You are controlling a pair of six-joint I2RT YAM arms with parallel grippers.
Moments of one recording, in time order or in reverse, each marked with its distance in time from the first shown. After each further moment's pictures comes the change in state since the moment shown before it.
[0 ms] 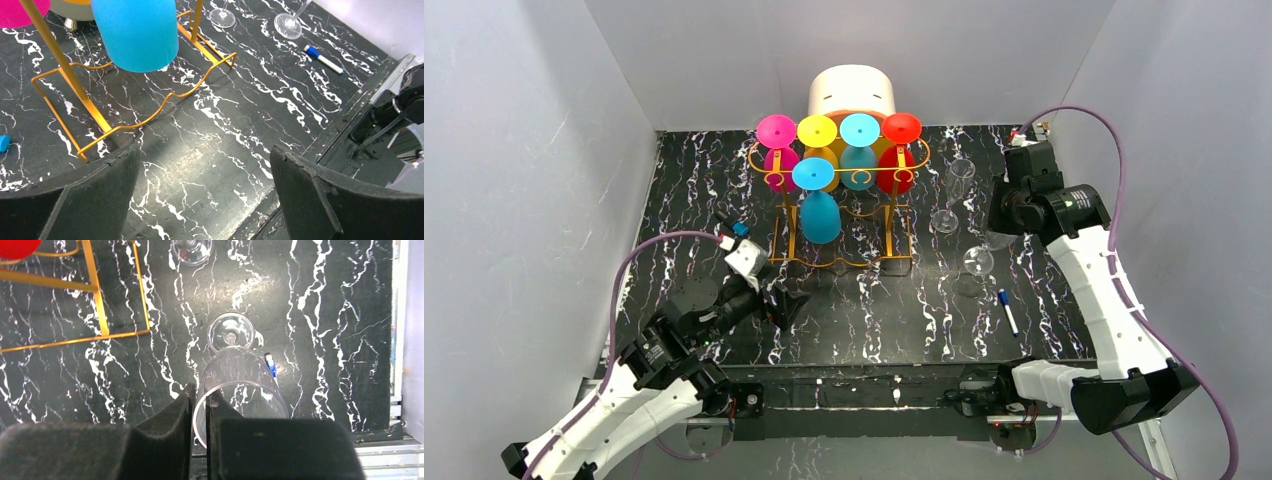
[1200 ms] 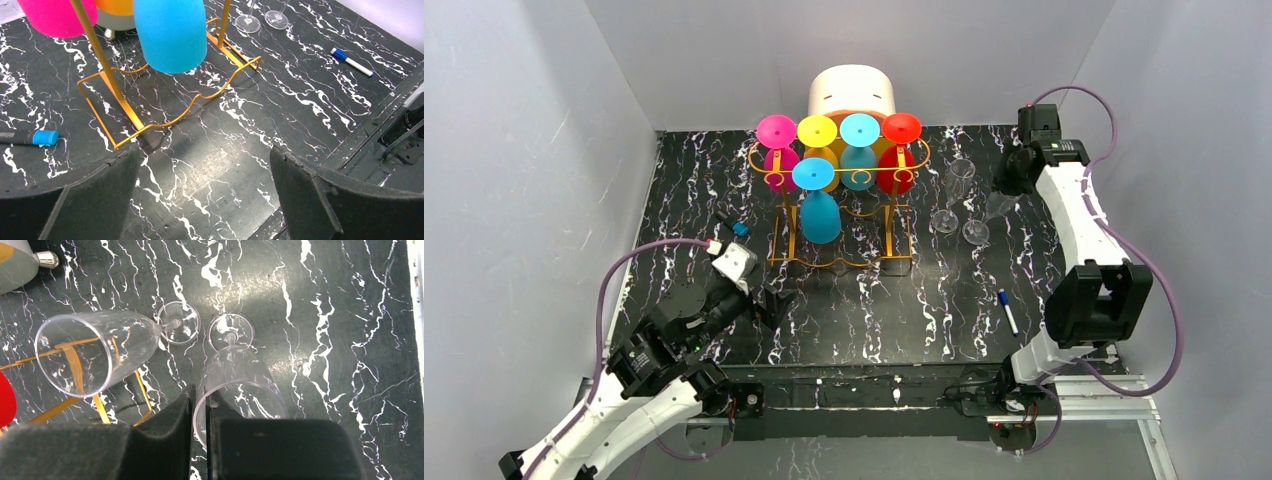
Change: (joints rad) left arm 0.000 -0.045 0.043 -0.096 -0.084 0.087; right arm -0.252 0.397 0.134 0.239 -0.123 -0.011
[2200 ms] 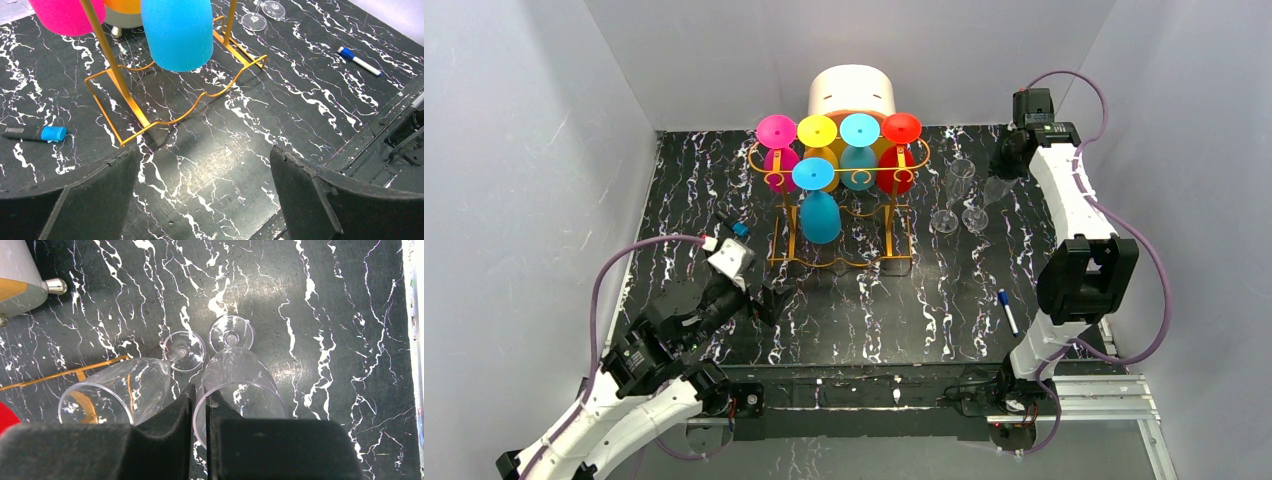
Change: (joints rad) left arm 0.000 0.016 0.040 -0.026 -0.024 0.006; right arm 0.001 0.171 0.173 0.005 0.000 -0.028
